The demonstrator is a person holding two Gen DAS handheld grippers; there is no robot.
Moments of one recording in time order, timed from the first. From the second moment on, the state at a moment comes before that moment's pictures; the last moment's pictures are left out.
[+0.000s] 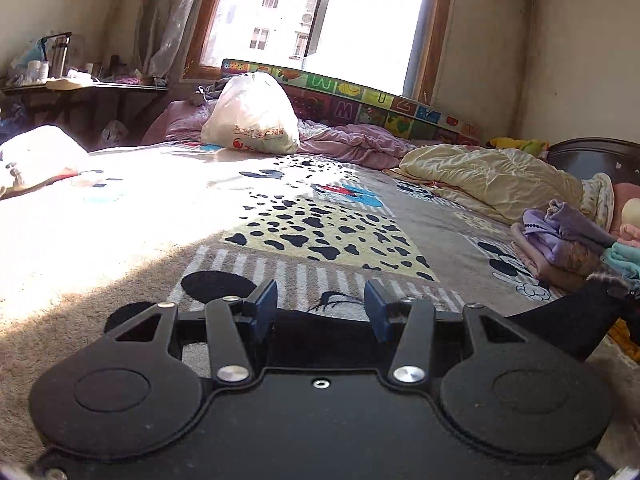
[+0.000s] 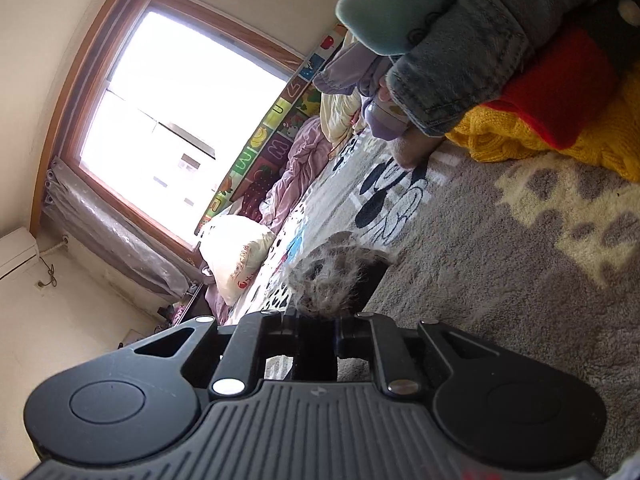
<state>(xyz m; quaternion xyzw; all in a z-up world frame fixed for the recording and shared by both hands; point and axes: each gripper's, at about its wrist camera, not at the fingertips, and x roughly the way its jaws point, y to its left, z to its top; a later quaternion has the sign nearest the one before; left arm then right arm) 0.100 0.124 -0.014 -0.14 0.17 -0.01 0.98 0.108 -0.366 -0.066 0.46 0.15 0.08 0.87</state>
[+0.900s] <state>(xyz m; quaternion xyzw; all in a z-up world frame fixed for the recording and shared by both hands) 0.099 0.211 0.008 -0.36 0.13 -0.04 0.92 0.119 -0.007 0.015 -0.04 0.22 0.27 0.94</state>
